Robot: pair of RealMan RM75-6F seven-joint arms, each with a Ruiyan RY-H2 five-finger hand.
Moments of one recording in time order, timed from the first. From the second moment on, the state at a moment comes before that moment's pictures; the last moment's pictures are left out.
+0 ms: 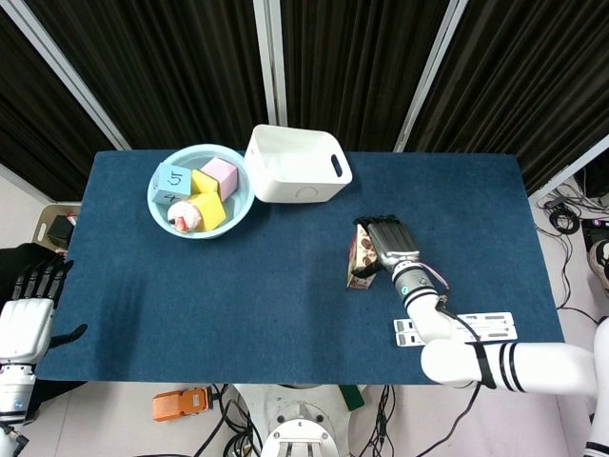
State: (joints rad) left arm -0.07 -1.19 -0.04 -1.52 1.47 1.48 0.08; right arm 1.09 -1.31 0.19 -1.87 -0.27 1.06 -0.56
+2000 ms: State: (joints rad) left arm -0.11 -1.20 -0.05 -1.58 1.46 1.45 0.13; right arm 0.66 -1.56 -0.01 -1.04 -1.55 1.00 0.94
